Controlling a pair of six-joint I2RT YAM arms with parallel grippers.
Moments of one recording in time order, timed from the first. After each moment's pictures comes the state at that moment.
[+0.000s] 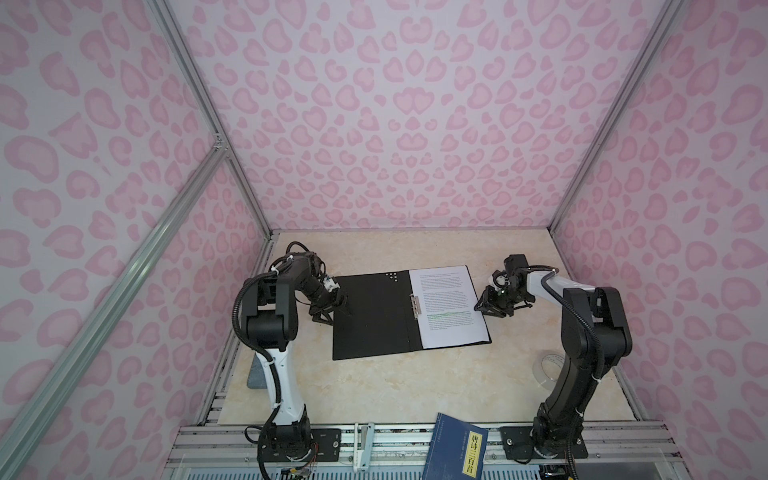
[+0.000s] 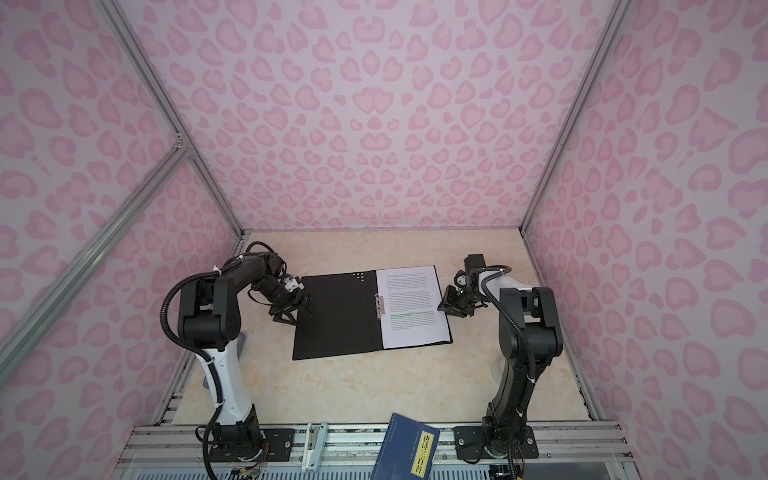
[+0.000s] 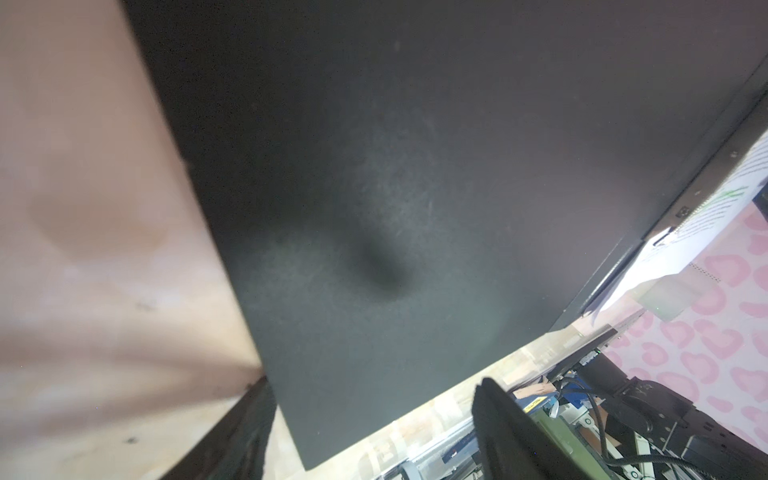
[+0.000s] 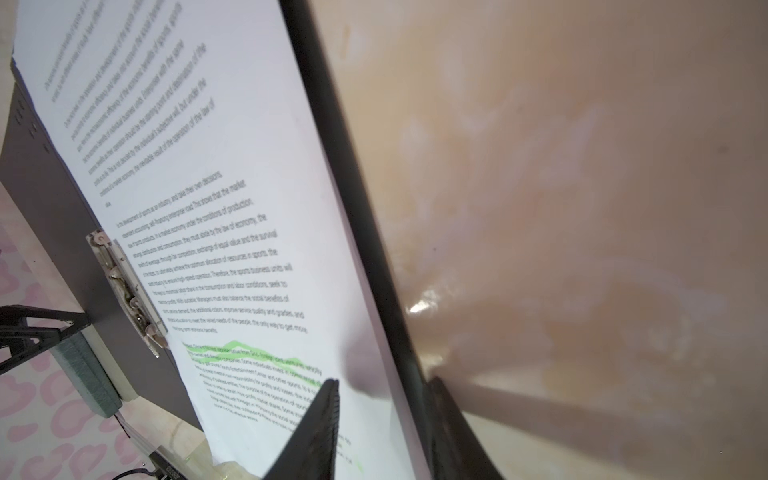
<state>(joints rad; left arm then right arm) 0.01 2.11 1.51 -1.19 0.49 -0.02 0.04 1.91 1.19 -0.66 -0.46 0.34</state>
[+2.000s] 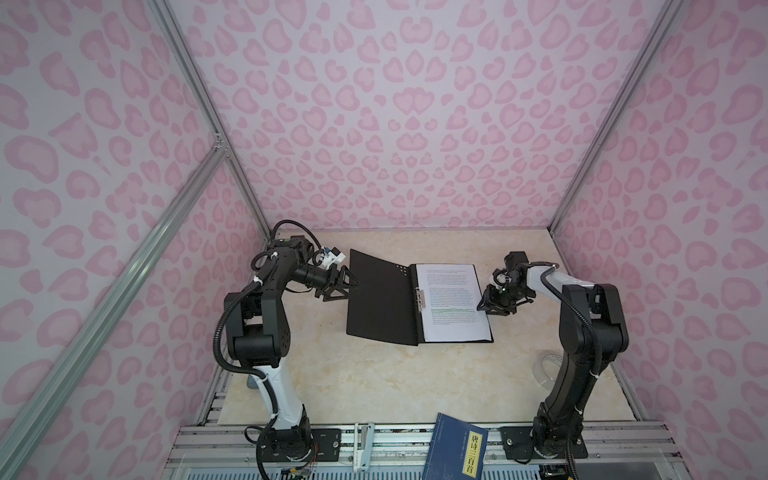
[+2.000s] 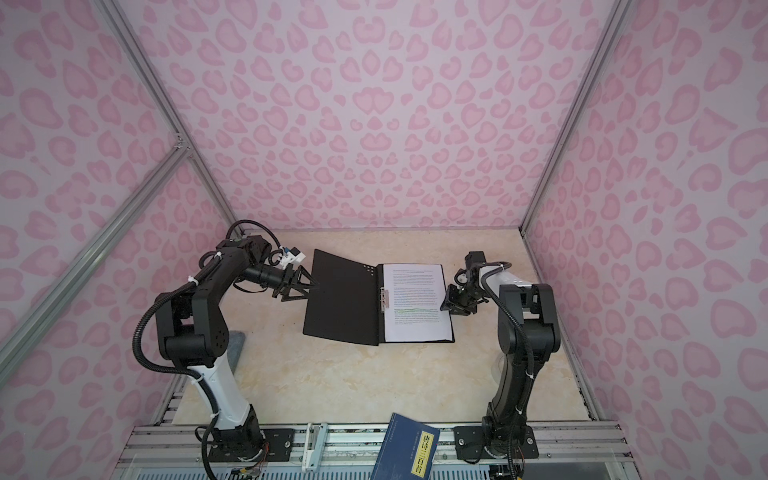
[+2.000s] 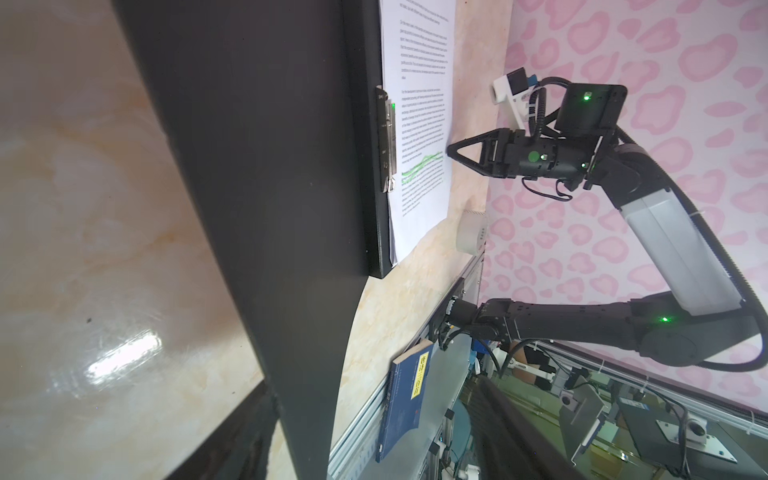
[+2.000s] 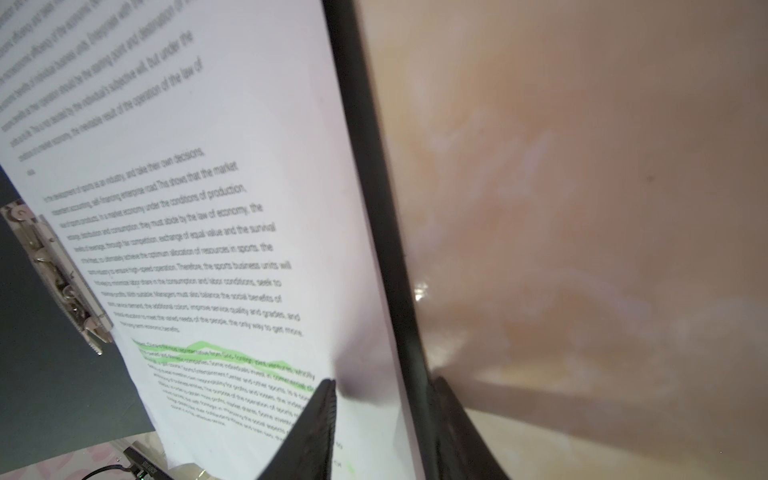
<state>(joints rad) 0.03 1.93 1.59 -1.28 0.97 0.13 0.03 1.96 1.26 -0.77 -0.41 0.27</state>
